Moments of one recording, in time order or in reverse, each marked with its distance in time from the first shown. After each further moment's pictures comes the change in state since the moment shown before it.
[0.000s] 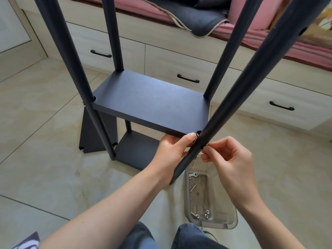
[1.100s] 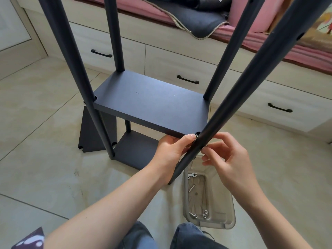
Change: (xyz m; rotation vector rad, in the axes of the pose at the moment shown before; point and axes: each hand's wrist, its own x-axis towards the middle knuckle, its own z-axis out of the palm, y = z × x) left_hand 0.002 -0.005 -0.001 -0.002 -0.020 -0.011; right_hand 0.006 0.000 -0.008 -0.029 -0.169 -0.039
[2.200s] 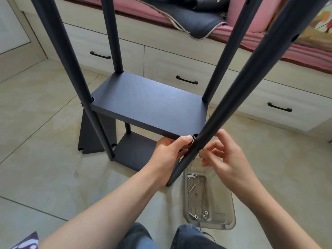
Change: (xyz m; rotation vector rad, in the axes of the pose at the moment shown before) left_hand -0.007 0.007 0.001 -0.043 -0.016 -0.018; right_hand 0.008 0.003 -0.007 -0.032 -0.139 -0.010
